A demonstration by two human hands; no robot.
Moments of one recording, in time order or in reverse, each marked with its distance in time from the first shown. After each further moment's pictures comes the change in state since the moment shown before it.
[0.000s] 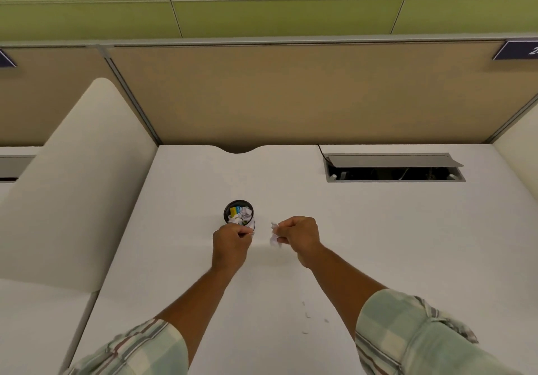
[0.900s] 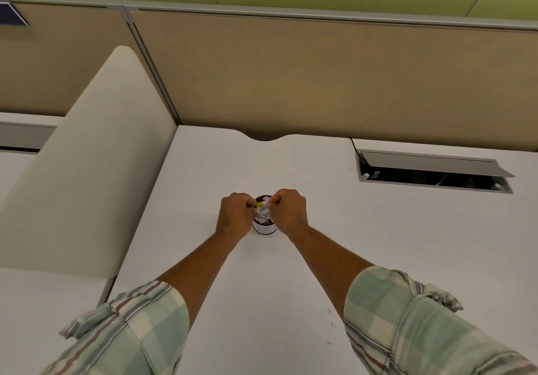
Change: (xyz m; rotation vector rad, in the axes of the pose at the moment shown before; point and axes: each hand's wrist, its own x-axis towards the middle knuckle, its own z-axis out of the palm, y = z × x) left_hand 0.093 -0.031 -0.033 0.083 -0.093 -0.001; right_hand 0.054 -0.039 0.113 -0.589 0.056 -0.236
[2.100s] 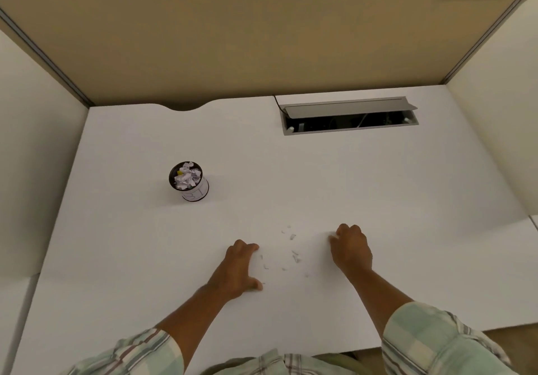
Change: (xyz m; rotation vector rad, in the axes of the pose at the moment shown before) left_hand -0.201 0.009 0.150 0.298 -0.681 0.187; right_hand -0.139 0.313 -0.172 -0.508 0.145 0.345
